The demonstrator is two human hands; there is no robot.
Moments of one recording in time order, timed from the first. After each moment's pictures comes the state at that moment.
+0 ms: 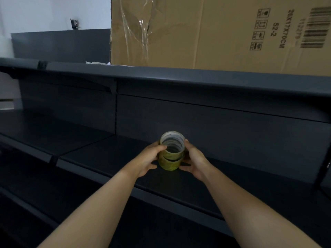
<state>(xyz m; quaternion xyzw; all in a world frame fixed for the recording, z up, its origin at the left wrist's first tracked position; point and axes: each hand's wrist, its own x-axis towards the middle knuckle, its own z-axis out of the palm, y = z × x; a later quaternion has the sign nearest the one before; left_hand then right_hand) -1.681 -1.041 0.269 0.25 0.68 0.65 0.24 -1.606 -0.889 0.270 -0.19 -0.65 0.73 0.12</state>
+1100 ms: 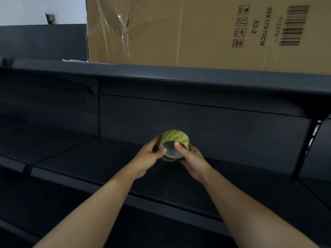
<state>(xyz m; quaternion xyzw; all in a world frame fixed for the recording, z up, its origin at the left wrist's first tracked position) -1.670 -1.013 0.267 0.38 0.65 0.63 0.17 -1.580 -0.869 0.266 -0.04 -0.67 0.72 0.19</state>
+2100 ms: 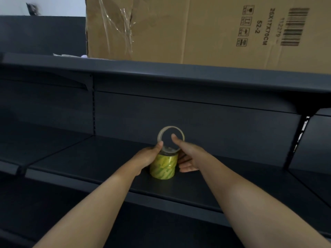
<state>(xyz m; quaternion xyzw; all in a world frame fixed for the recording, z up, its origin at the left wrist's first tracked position) -1.678 -1.021 0.271 0.26 0.81 0.47 0.22 -1.590 -0.882 0.296 -0.37 -0.70 0.60 0.06</state>
